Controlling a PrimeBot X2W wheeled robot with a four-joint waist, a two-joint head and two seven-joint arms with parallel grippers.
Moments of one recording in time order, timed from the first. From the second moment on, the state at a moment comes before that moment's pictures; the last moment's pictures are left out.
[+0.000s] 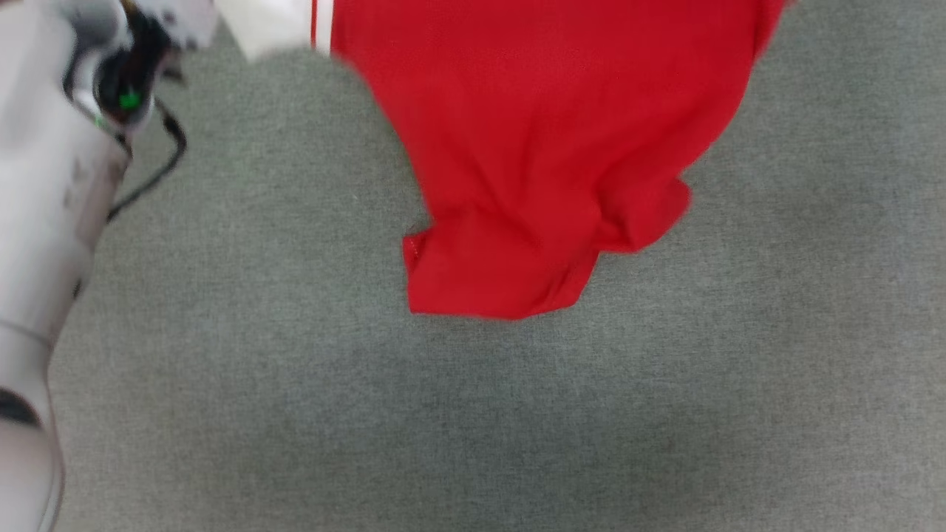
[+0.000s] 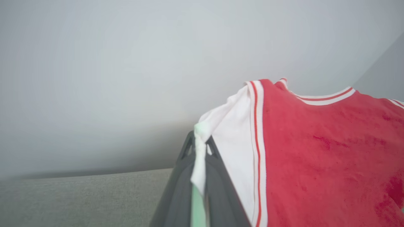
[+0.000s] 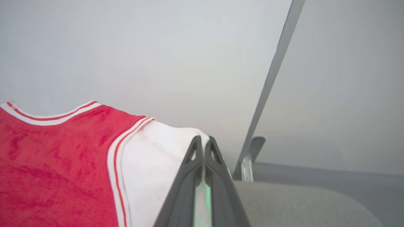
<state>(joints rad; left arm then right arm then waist) -1.40 0.47 -0.86 0.94 -1.17 -0.11 -0.06 -1.57 -0.39 0.81 1.21 0.91 0.13 -0.05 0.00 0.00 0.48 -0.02</state>
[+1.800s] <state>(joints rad) -0.34 0.50 -0.40 0.15 -1.38 -0.13 -0.26 -0.71 -0.66 0.65 0.55 1.15 0.13 -0.22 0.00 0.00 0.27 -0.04</state>
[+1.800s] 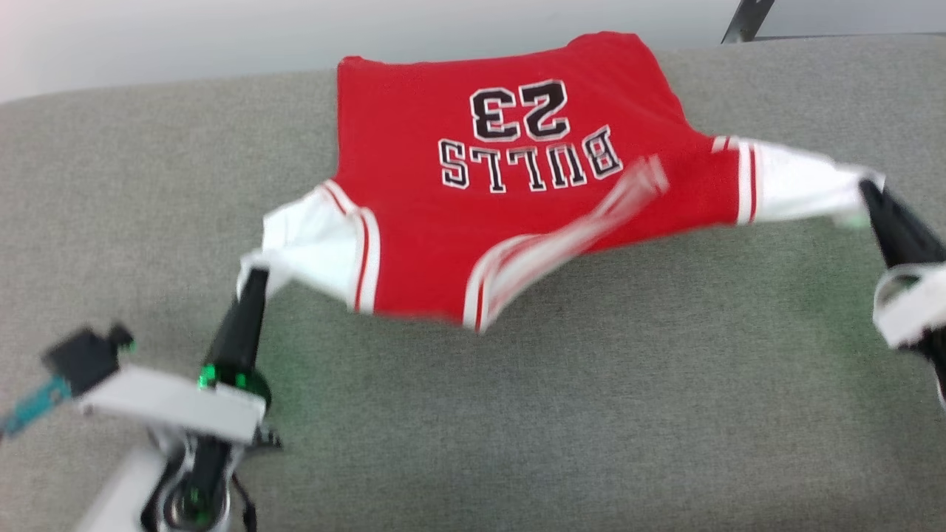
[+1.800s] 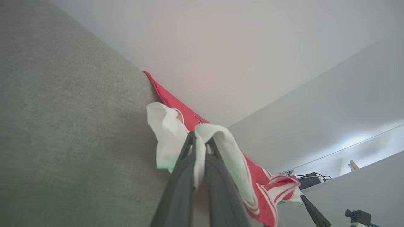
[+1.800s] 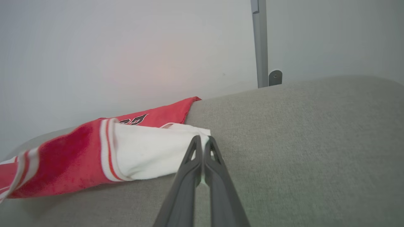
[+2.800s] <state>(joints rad) 0.18 0.53 -0.29 -0.13 -1.27 -0.02 -0.24 -0.05 -0.63 0.20 0.09 0.86 0.13 0.18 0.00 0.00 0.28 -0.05</state>
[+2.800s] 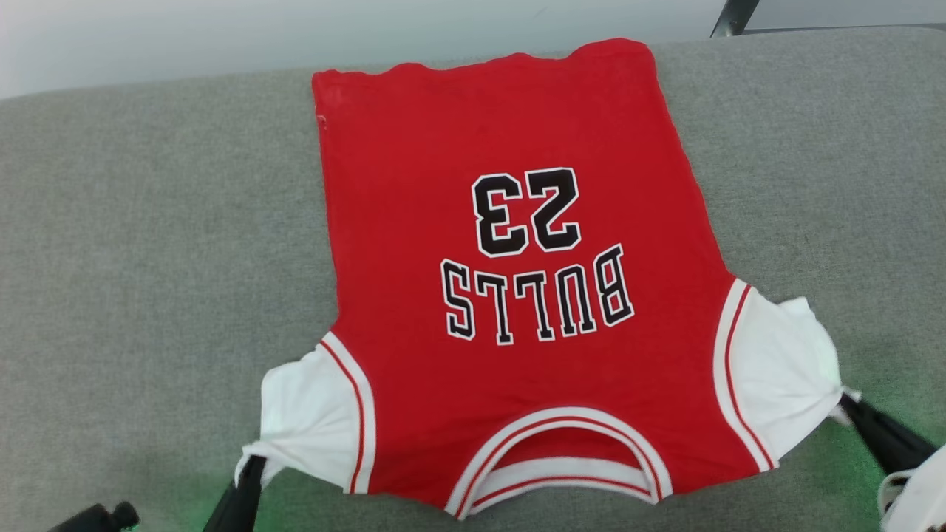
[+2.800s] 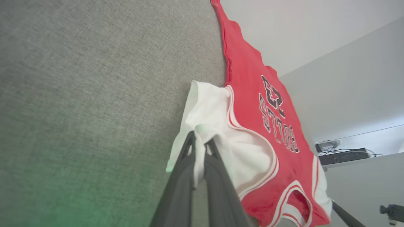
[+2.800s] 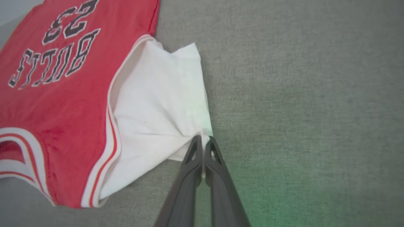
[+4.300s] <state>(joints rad) -0.14 0.46 -0.53 0.09 -0.97 0.04 -0.18 -0.60 -0.57 0.12 0.04 0.62 0.13 0.66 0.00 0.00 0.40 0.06</state>
